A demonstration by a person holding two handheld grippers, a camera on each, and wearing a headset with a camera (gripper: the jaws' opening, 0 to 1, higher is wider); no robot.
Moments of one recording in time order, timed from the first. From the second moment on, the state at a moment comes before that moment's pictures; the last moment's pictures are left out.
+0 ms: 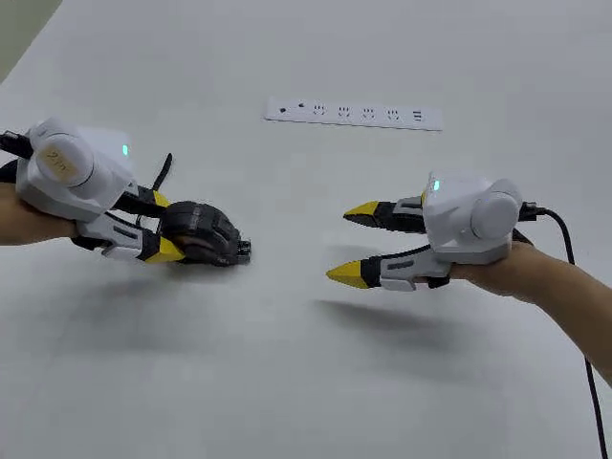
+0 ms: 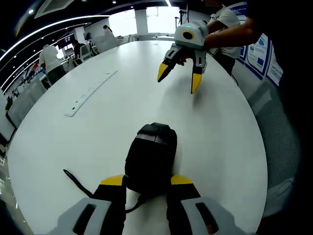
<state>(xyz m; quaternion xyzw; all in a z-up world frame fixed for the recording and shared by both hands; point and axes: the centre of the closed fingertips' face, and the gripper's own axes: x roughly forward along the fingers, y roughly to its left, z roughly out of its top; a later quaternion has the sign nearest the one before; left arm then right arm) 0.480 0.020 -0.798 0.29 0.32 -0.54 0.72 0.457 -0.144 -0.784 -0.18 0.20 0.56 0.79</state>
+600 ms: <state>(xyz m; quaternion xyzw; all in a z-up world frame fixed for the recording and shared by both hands) 0.479 0.021 -0.798 0.30 0.33 -0.55 0.71 0.461 -0.112 -0.797 -0.18 0.20 0.59 0.76</state>
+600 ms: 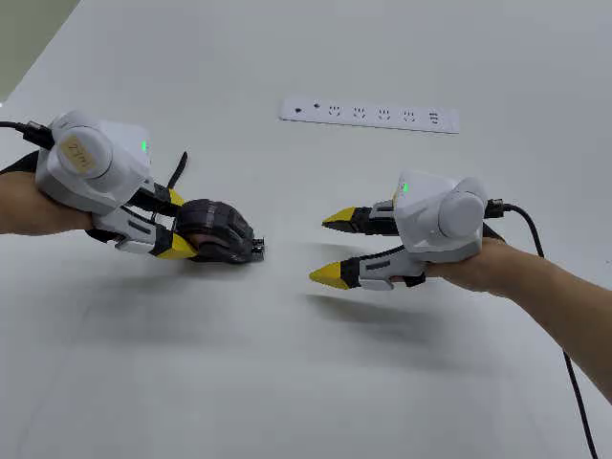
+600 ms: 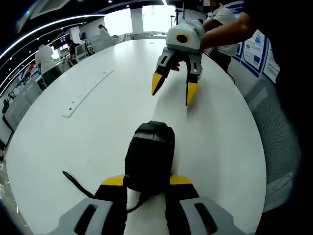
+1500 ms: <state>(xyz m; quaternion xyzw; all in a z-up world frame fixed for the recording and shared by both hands) 0.479 0.021 -0.798 0.30 0.32 -0.56 0.70 0.469 -0.048 -0.811 -0.21 0.20 0.63 0.72</state>
